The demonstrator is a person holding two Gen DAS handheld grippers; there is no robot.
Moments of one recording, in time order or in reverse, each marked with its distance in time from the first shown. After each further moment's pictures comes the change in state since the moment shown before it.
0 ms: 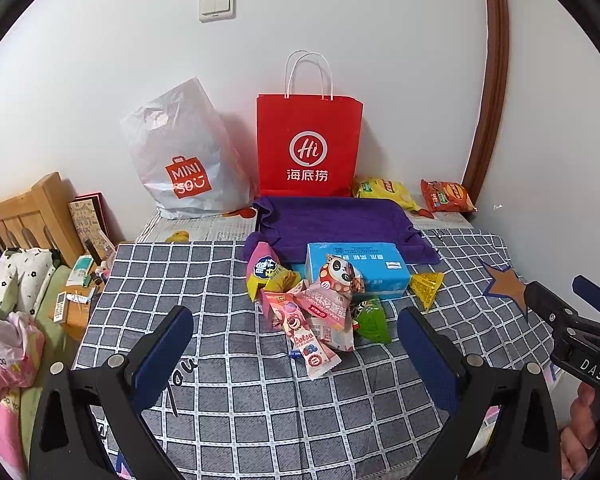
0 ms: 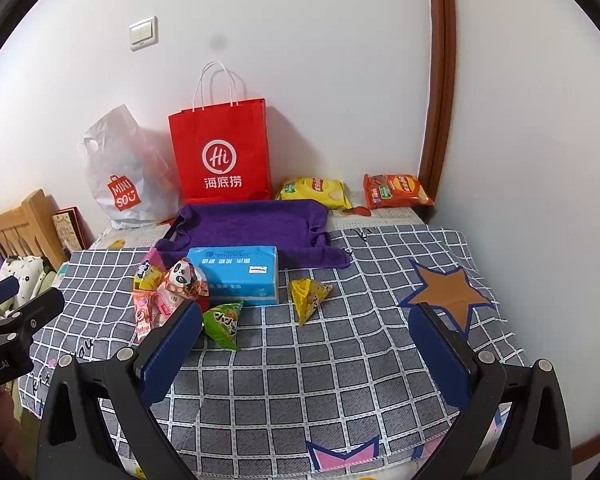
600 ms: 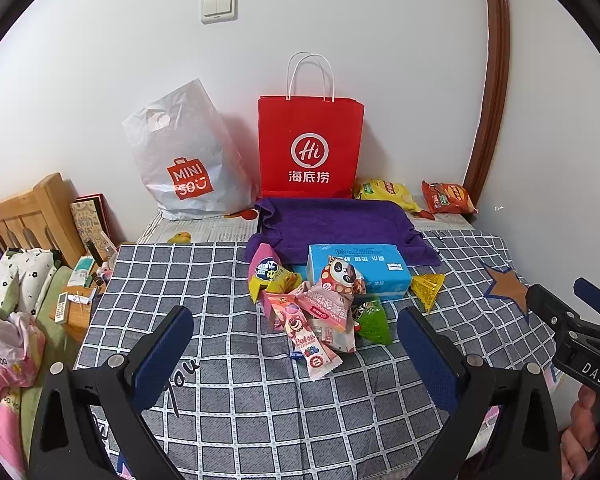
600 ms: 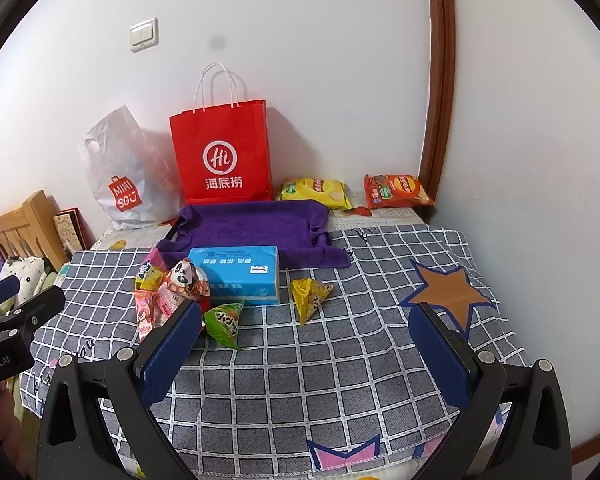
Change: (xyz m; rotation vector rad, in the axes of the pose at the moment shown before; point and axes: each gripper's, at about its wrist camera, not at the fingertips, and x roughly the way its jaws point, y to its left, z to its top) left arm -0.001 0.001 0.001 0.001 -0.003 0.009; right arm -0.002 0.000 -0.001 0.004 -0.002 0.003
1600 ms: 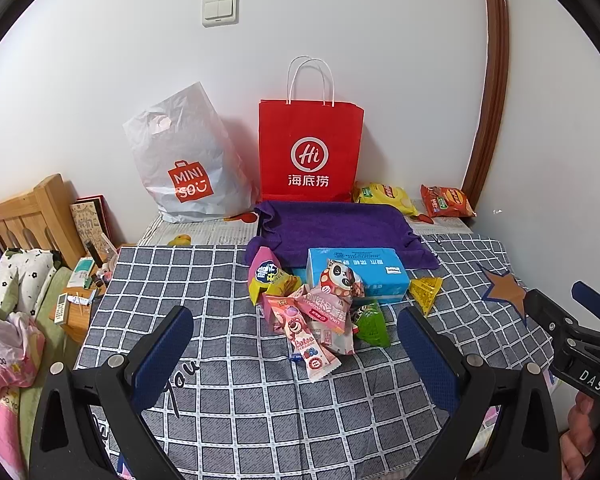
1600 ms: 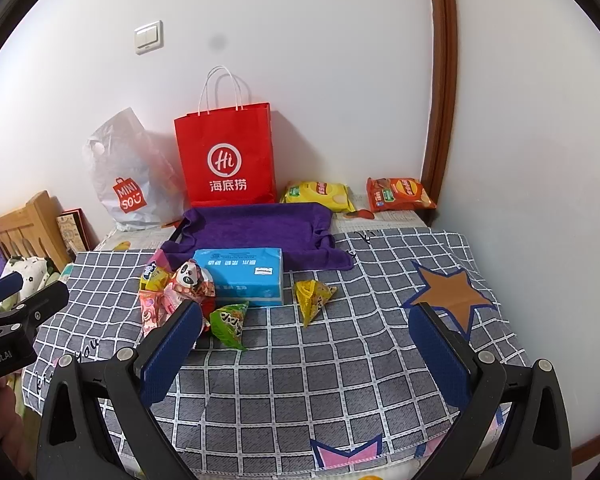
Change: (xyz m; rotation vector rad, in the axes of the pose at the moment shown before) left arm -0.003 -0.001 0.003 0.000 -0.008 -0.001; right arm -0.004 0.002 0.001 -0.002 -0.008 0.011
